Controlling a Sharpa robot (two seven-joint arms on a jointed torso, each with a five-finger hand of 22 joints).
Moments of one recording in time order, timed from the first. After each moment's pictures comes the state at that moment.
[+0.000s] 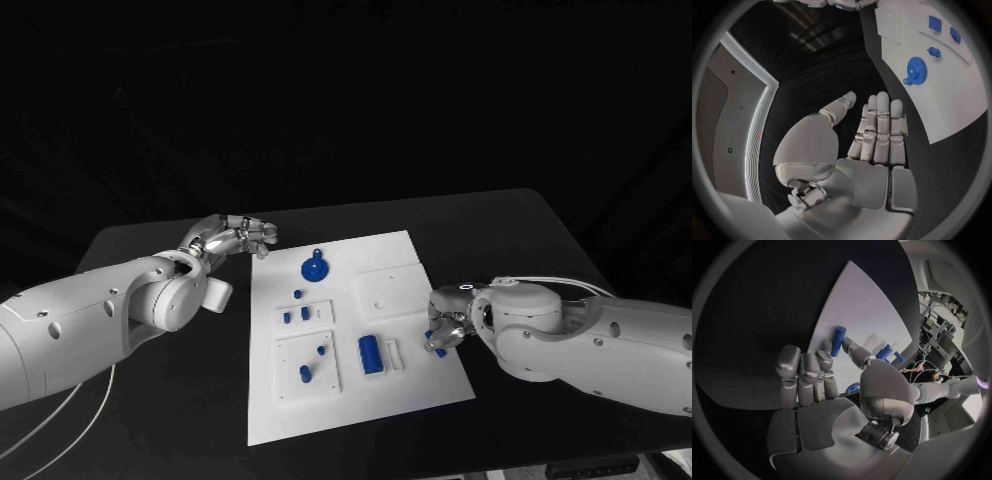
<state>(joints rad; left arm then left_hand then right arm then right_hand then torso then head) 1.22 -0.76 -0.10 1.23 -0.21 -0.21 0.29 1.07 -0.09 0.54 -0.23 0.09 0.88 0.16 0.28 0.51 1.24 0.10 0.07 0.23 1.04 0.02 0.72 0.52 0.03 0.82 -0.08 0.65 1.26 1.21 -0.95 -0.20 1.74 -1.56 0.05 -0.59 0.86 -0.14 0.66 -0.23 0.05 1.05 0.09 0.27 1.04 1.20 -0.02 1.07 1.21 1.32 -0.12 1.23 1.09 0.16 1.31 -0.08 1.06 1.31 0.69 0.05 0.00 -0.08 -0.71</state>
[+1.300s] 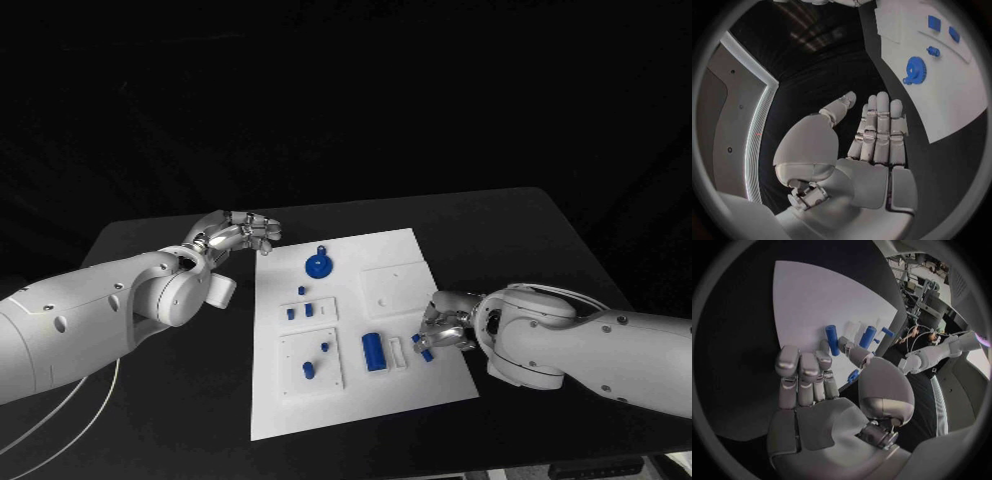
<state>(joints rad) 1.22 -0.76 -0.10 1.24 -0.21 -0.21 0.29 1.07 -0.09 0.54 -0.23 0.09 0.88 0.16 0.28 0.51 1.24 0.10 0.07 0.23 1.04 0.02 0.72 0.52 0.04 0.82 -0.08 0.65 1.26 1.20 -0.96 -0.21 1.76 -1.22 -0.14 -0.57 0.89 -0.11 0.80 -0.21 0.05 1.05 0.09 0.25 0.81 1.20 -0.02 1.06 1.21 1.32 -0.12 1.23 1.09 0.16 1.31 -0.07 1.07 1.31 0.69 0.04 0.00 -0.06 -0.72</state>
